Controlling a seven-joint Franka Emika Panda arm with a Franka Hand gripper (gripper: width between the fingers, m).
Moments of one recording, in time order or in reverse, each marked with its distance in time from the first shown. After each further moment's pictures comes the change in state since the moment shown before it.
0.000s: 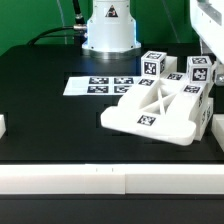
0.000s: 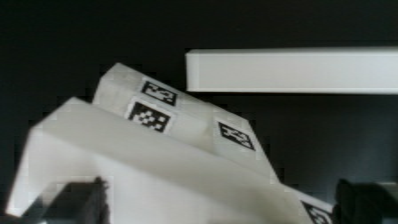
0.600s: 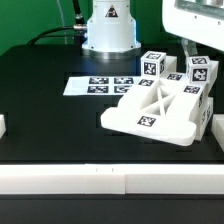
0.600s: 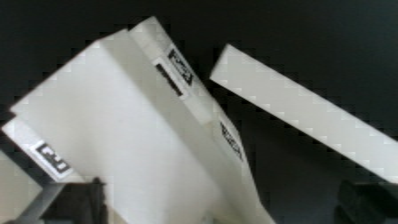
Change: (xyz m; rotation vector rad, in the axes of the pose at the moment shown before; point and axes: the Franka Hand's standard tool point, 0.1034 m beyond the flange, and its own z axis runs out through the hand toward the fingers) arm 0.004 0.003 0.001 -0.017 0.007 -0.501
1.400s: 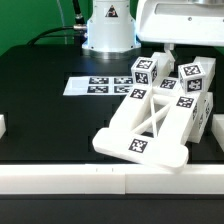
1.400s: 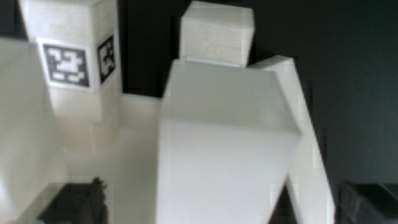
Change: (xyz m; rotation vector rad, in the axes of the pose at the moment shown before) arm 0.014 0.005 -0.003 -0.003 0.002 -0.688
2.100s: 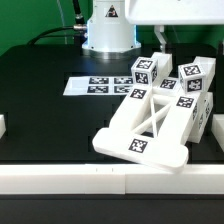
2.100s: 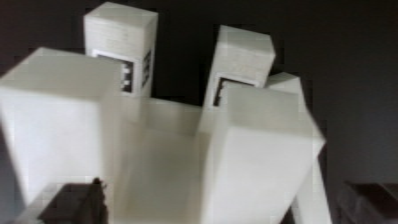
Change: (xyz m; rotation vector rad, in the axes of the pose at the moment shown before) arm -0.011 0.023 -0.034 0.040 0.003 -0.014
